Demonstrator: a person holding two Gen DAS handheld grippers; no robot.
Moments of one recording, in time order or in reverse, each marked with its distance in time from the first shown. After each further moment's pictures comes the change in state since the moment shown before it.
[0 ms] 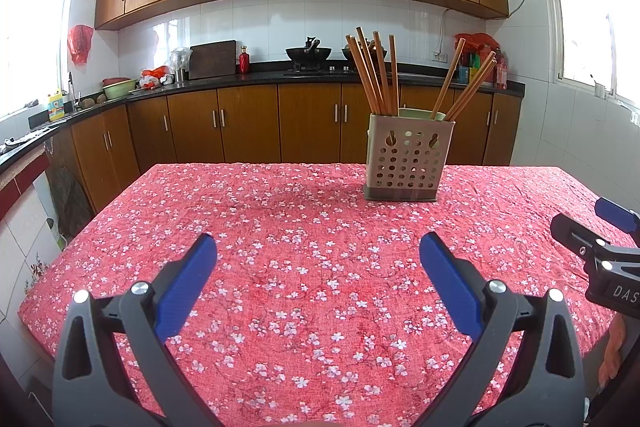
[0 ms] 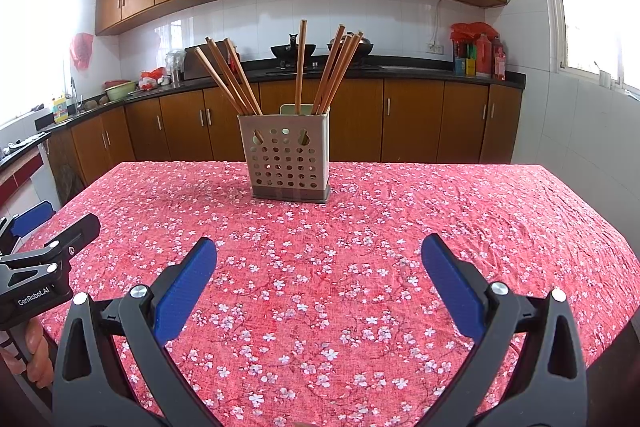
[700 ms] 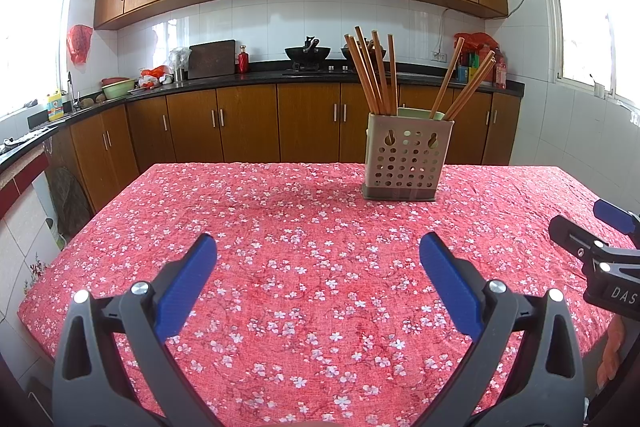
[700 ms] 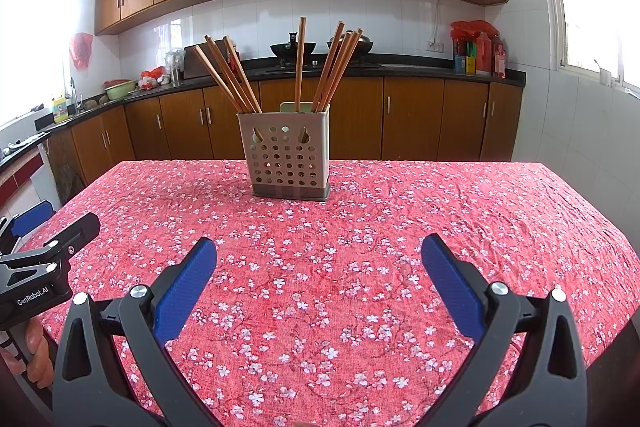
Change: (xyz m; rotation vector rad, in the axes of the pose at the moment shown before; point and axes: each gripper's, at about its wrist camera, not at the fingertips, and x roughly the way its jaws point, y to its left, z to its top) left arm 0.000 -0.001 0.000 0.000 0.001 0.001; right arm 0.001 0.000 -0.002 0.000 0.004 0.000
